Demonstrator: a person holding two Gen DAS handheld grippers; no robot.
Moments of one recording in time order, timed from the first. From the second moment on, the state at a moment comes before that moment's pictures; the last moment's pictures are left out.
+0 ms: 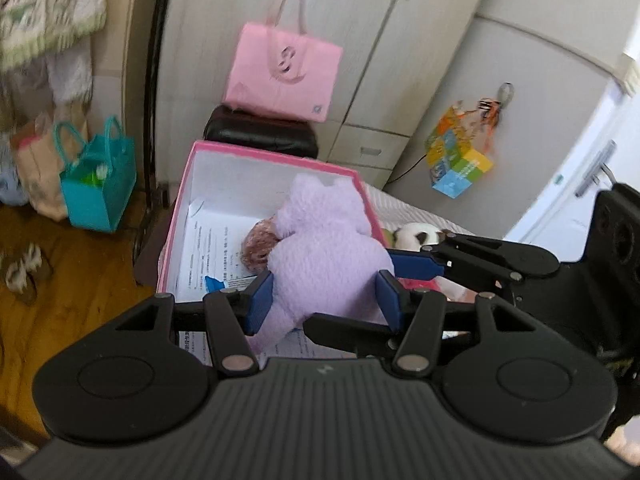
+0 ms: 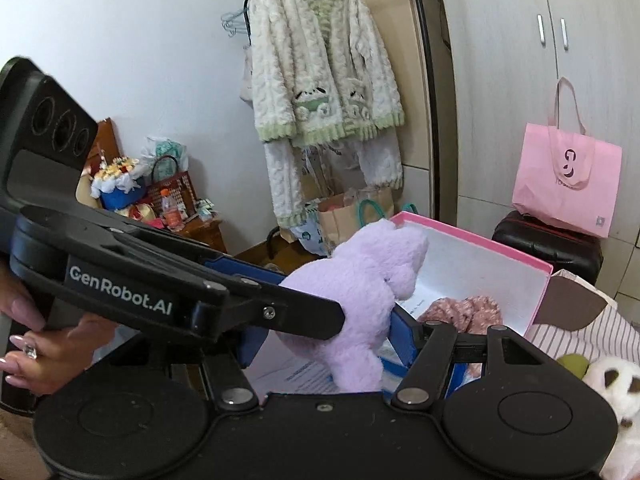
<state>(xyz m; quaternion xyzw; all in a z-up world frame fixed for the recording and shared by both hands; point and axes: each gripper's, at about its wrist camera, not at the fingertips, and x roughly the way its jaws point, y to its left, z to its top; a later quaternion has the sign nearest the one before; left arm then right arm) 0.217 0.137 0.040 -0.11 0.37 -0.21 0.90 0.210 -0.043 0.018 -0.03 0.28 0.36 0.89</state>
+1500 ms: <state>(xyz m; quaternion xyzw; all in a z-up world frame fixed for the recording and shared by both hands) 0.131 0.123 0.081 0.00 0.30 -0.24 0.92 0.170 -0.100 0.054 -0.06 0.27 0.35 0.89</state>
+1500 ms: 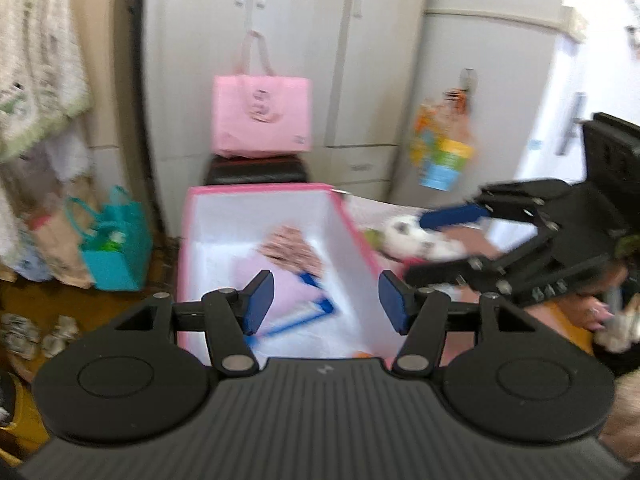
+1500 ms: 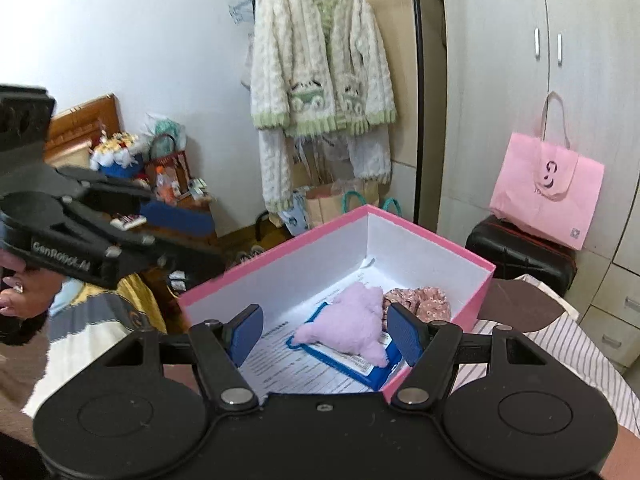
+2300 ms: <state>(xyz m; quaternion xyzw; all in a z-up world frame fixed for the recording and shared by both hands) 0.070 0.013 0.040 0.04 0.30 -0.33 0.90 0.054 -0.206 0.012 -0.10 0.26 0.31 0.91</state>
